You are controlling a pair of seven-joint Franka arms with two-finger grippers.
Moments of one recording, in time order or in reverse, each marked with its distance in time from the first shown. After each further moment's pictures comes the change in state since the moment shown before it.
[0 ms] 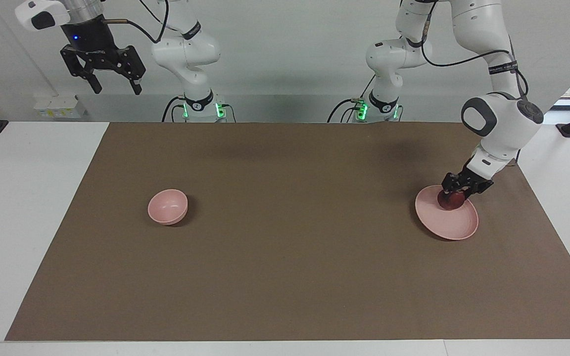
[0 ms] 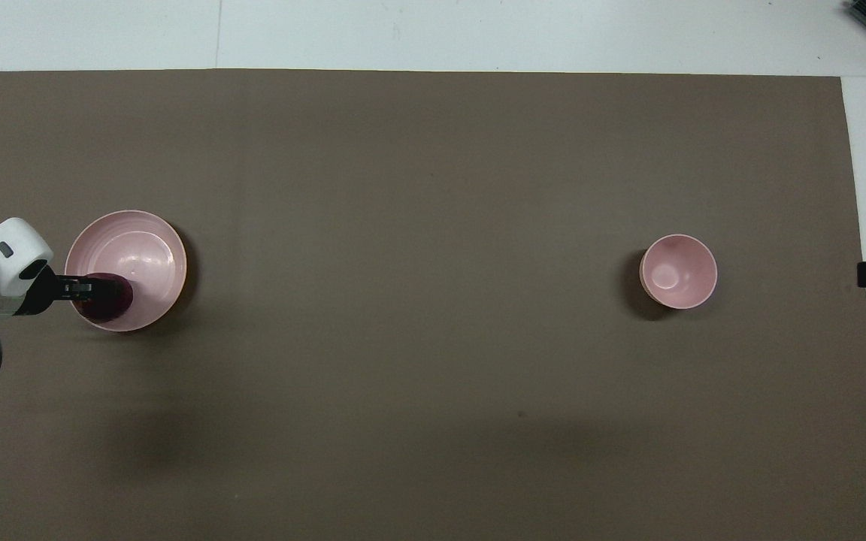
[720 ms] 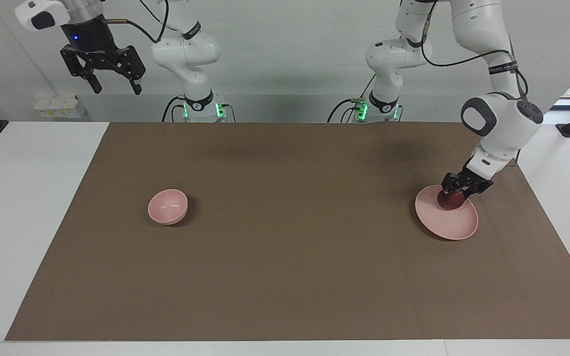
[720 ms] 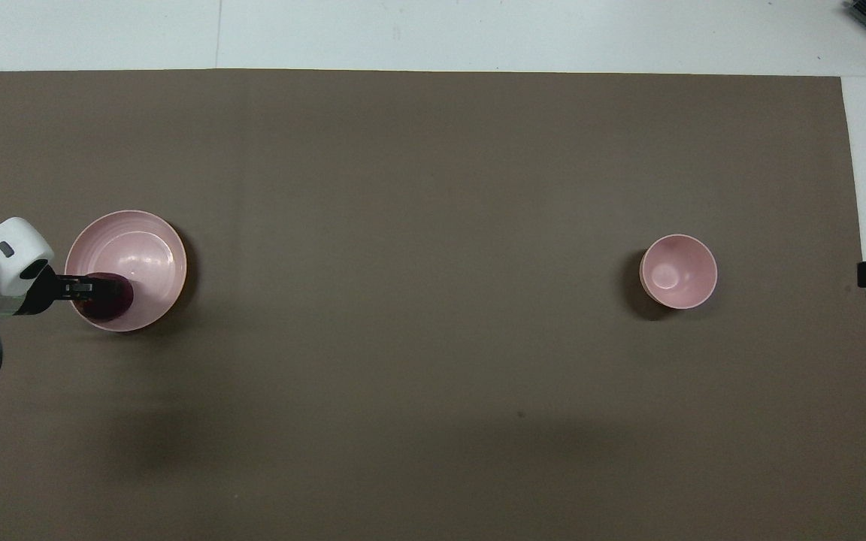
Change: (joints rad) left arm 0.000 0.000 -0.002 0.004 0.000 -0.012 0.003; right arm 0.000 0.000 0.000 0.000 0.000 0.000 0.000
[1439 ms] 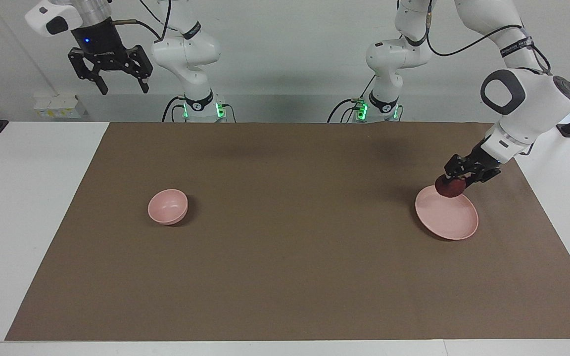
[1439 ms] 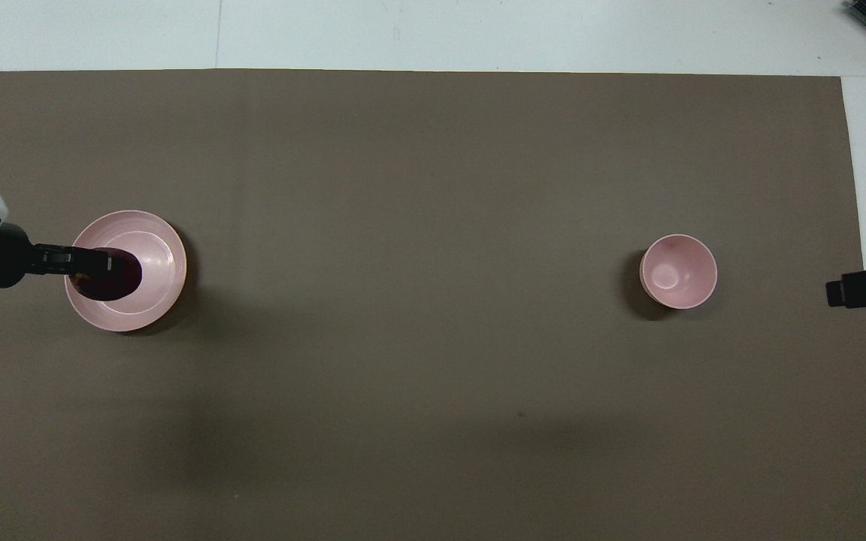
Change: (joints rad) left arm -0.005 -0.076 -0.053 0.211 -0.197 -0.344 0.002; right arm 0.038 -0.009 0.011 -0.070 0.019 0.021 -0.096
